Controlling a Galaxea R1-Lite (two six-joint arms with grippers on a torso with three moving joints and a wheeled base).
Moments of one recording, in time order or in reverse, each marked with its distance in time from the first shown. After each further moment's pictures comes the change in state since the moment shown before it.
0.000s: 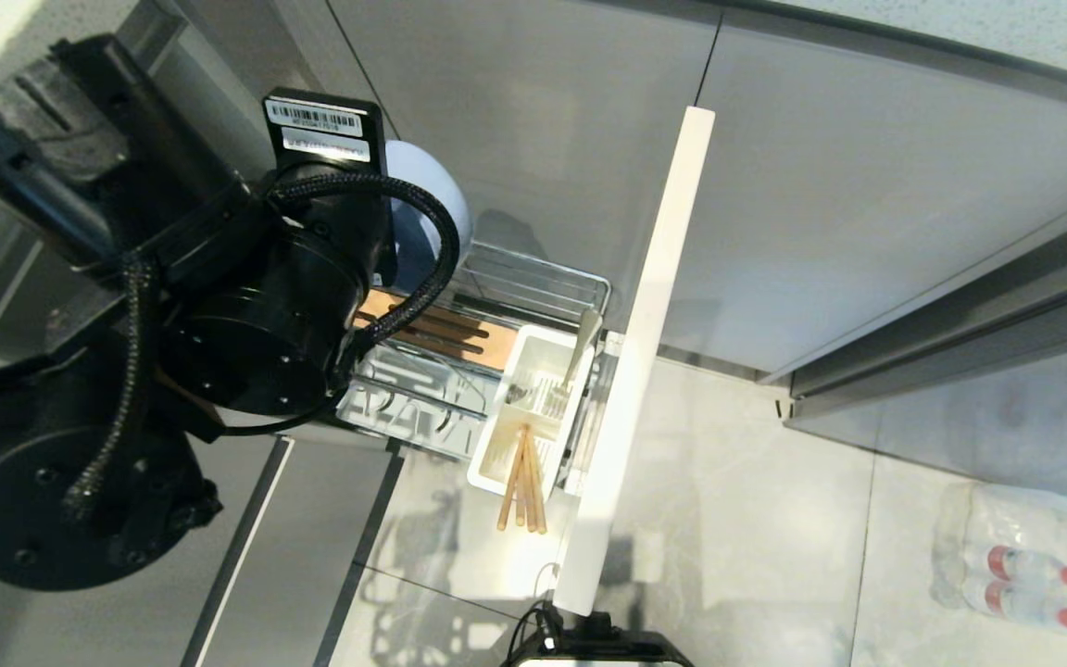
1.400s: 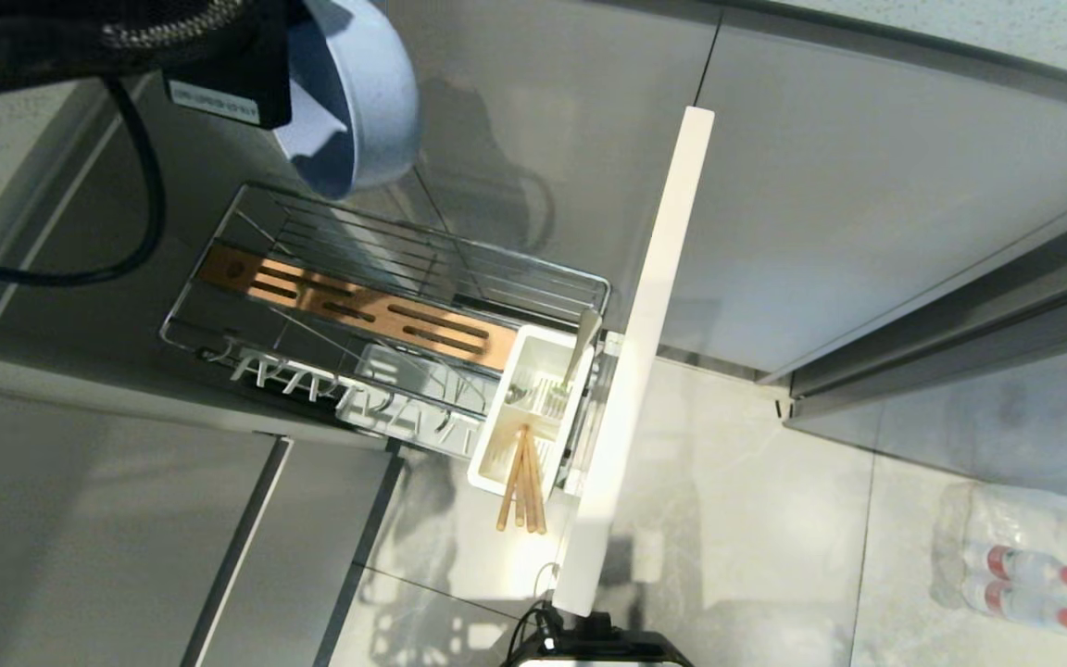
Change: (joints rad) left arm -0.051 -0.103 -0.628 0.995 -0.022 -0.070; right arm 0.000 0.000 0.000 0.000 0.000 0.000
